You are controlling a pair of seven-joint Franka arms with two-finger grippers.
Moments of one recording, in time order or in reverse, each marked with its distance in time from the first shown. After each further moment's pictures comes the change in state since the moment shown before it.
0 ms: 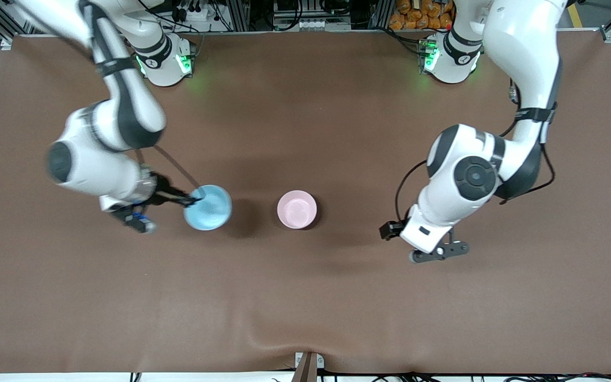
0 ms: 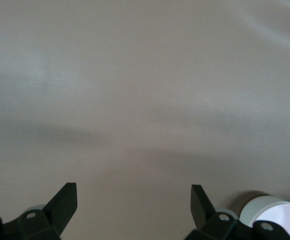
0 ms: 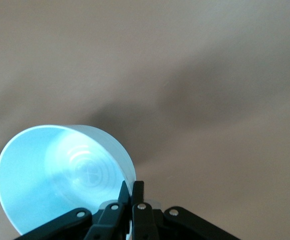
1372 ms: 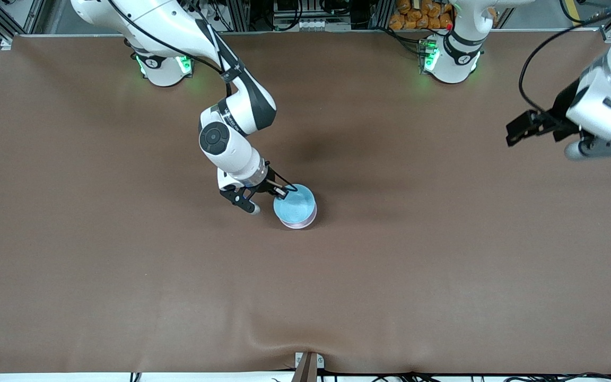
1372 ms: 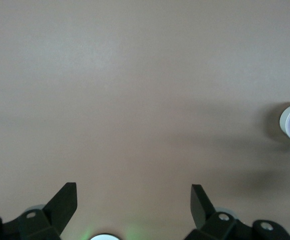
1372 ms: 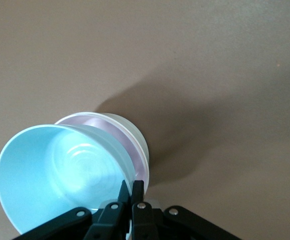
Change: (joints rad) left arm 0.275 -0.538 -0.064 -0.078 0.002 -0.585 0.293; right arm 0.321 0.228 -0.005 0.003 0.000 0.445 0.320
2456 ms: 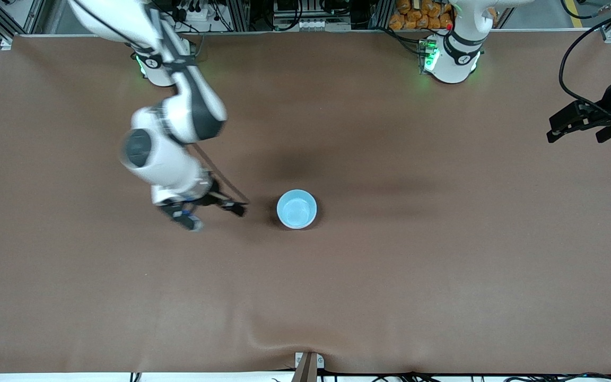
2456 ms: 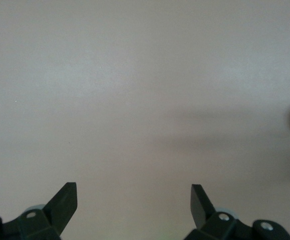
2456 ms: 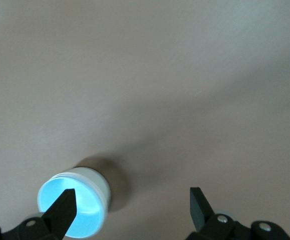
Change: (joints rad) left arm 0.022 -0.030 0.116 -0.046 0.000 0.080 0.235; right arm -0.087 -0.189 -0.246 0.038 -0.002 -0.386 -0.336
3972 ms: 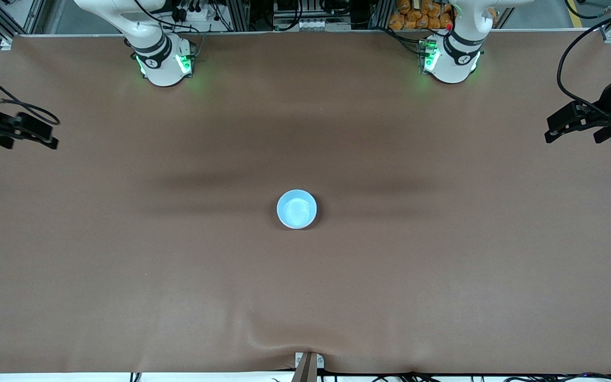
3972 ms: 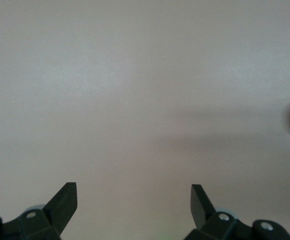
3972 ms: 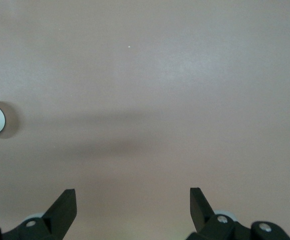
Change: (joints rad) left arm -0.004 0.002 -0.006 -0.001 0.000 -0.001 0.000; right arm -0.571 -0.332 0.199 0.276 -0.348 -0.693 -0.602
